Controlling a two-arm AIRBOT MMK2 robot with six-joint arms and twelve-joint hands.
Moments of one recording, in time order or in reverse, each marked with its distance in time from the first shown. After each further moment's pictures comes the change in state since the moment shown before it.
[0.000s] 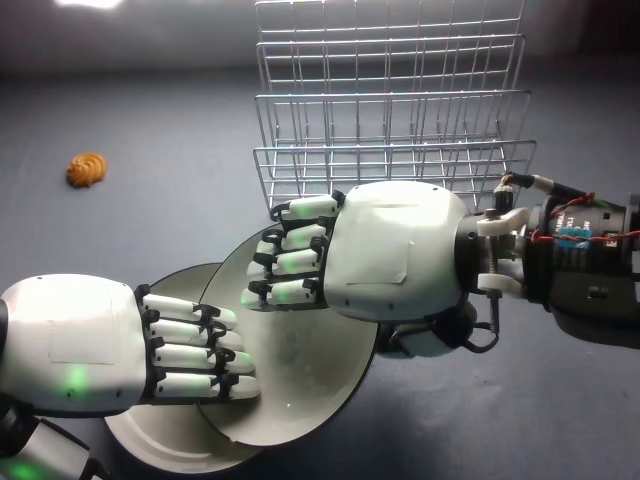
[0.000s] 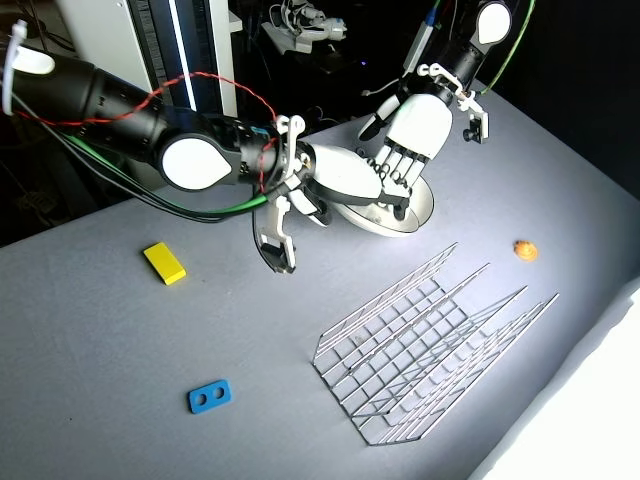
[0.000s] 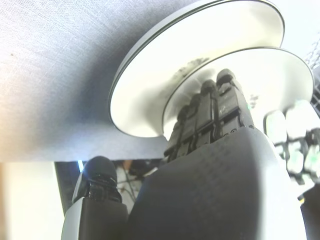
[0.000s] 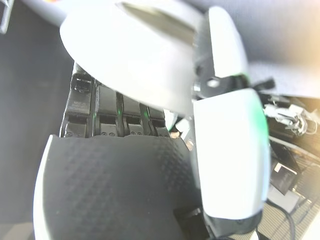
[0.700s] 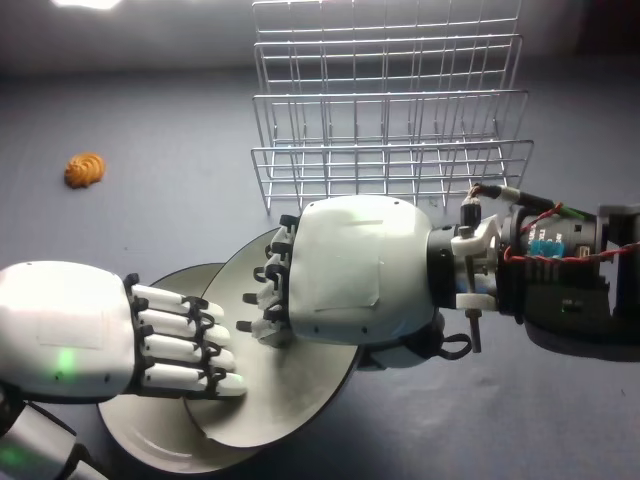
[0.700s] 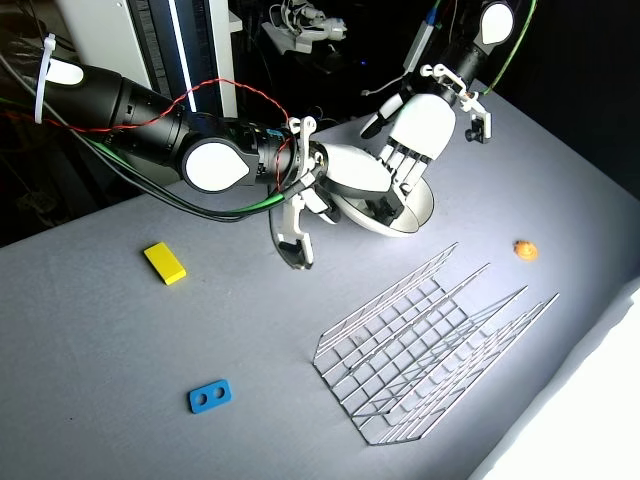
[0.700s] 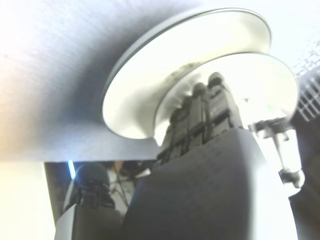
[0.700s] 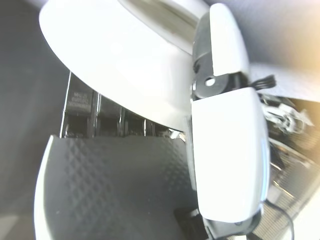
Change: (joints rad) left arm -0.032 0.018 0.021 -0.048 -0.002 -0.001; right arm -0.005 -0.061 0.034 -0.006 0.043 -0.034
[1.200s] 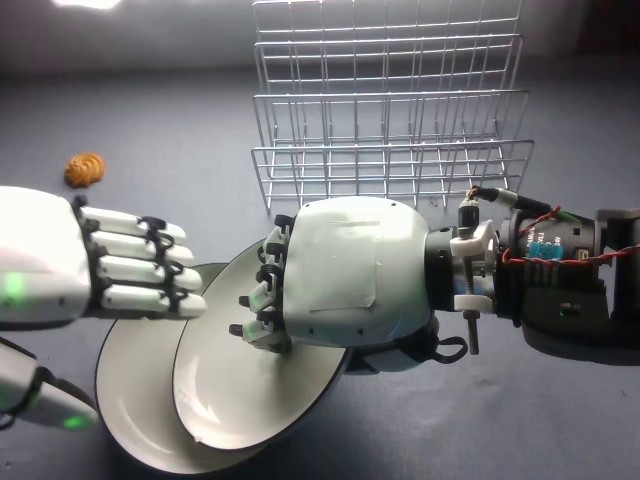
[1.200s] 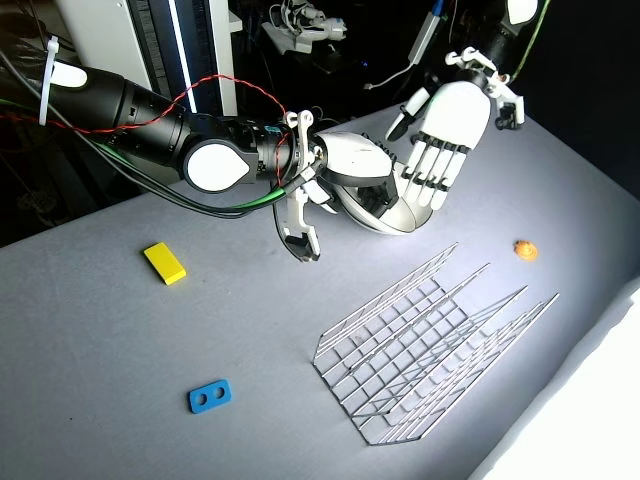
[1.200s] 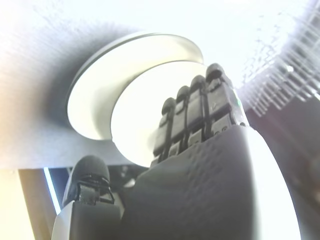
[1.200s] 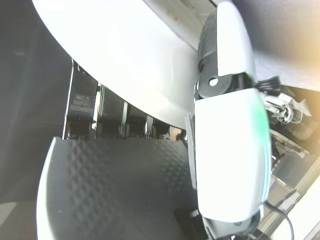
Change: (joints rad) left arm -0.066 0.067 0.043 -0.024 -0.024 -0.001; right arm -0.006 0.004 -0.013 0.007 0.038 -0.002
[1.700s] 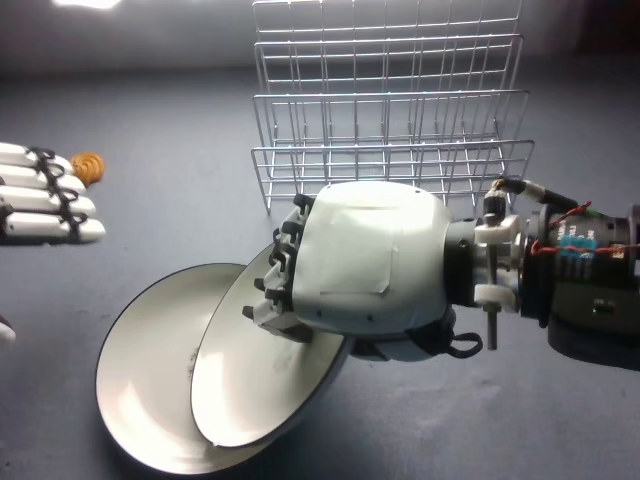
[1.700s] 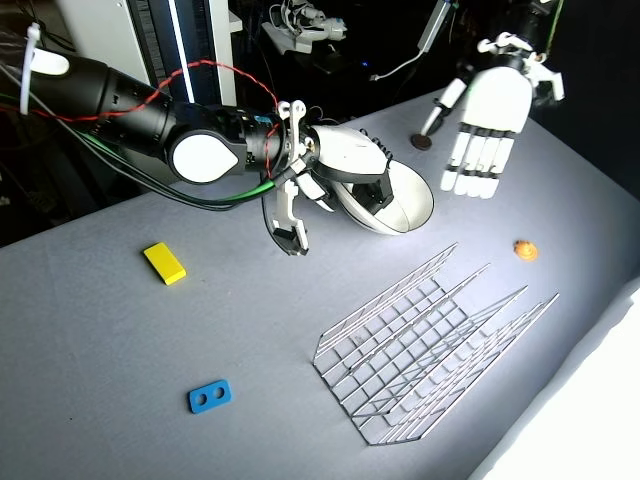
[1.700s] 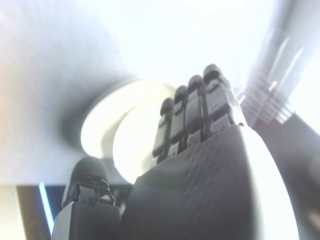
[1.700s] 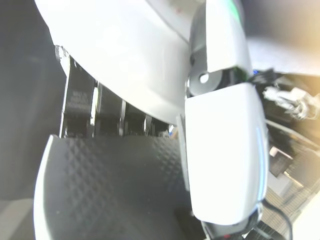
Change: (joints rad) left arm -0.034 0.066 0.072 -0.007 0.027 -0.004; right arm 0.024 0.050 -0.064 0.072 0.003 -0.010
